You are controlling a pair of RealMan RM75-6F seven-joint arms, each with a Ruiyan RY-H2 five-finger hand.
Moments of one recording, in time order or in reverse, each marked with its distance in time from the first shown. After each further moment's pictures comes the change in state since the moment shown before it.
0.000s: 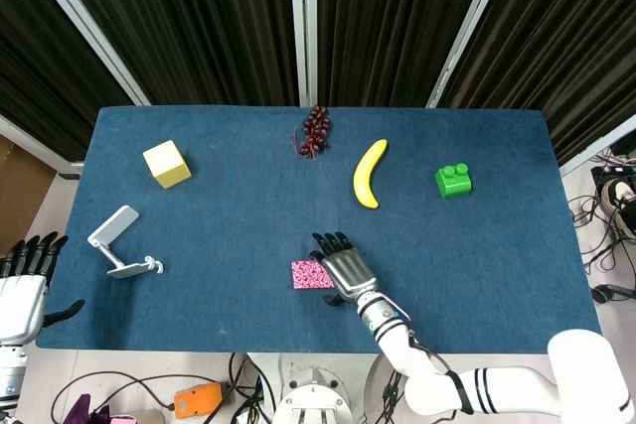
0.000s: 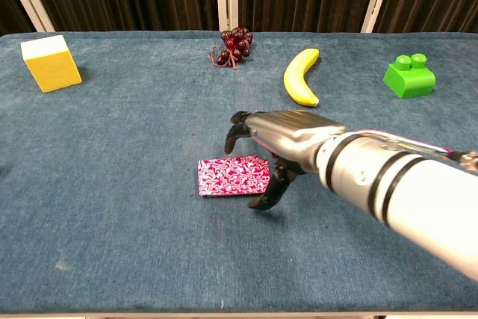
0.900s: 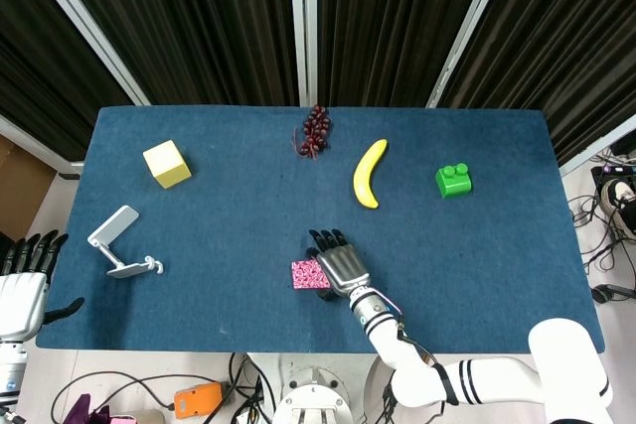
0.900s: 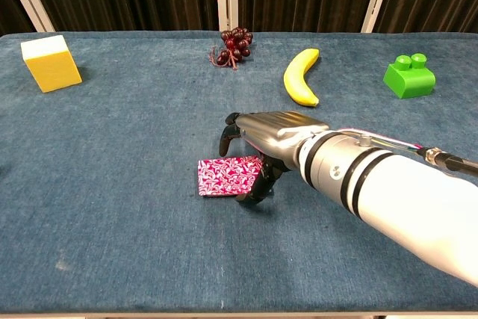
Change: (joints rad) left arm -0.009 -0.008 -0.006 0.025 -0.009 -0.017 -0.014; right arm 0.085 -0.031 0.002 0.045 0.100 0.028 0.012
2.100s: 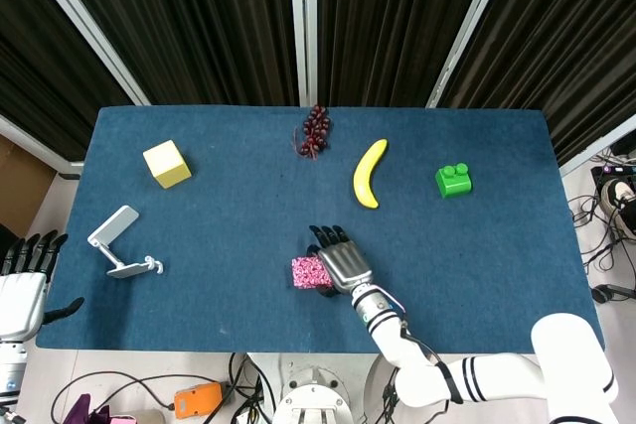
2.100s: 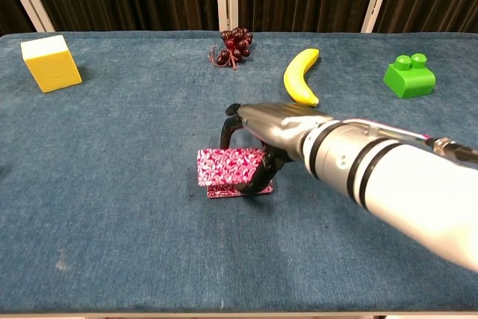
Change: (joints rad) left arm 0.000 -0.001 0.000 0.005 0.001 0.002 -0.001; right arm 0.024 0.044 -0.010 -0.031 -0.021 0.035 0.080
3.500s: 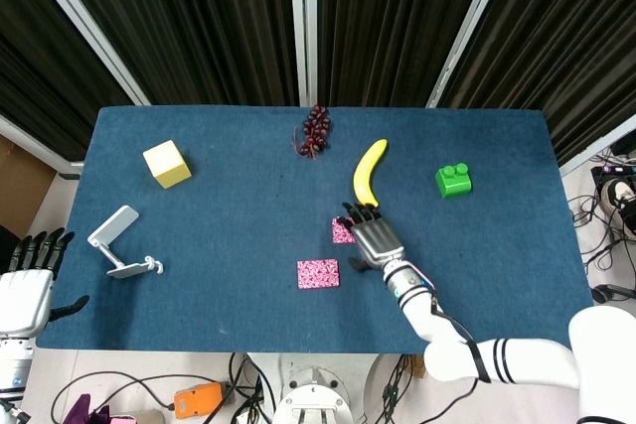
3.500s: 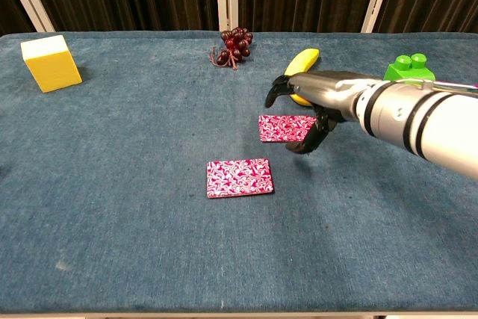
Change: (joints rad) left arm -0.015 -0.001 -0.002 -0.026 -0.002 -0.016 0.029; right arm 0.003 0.182 -0.032 0.004 -0.029 -0.081 0.090
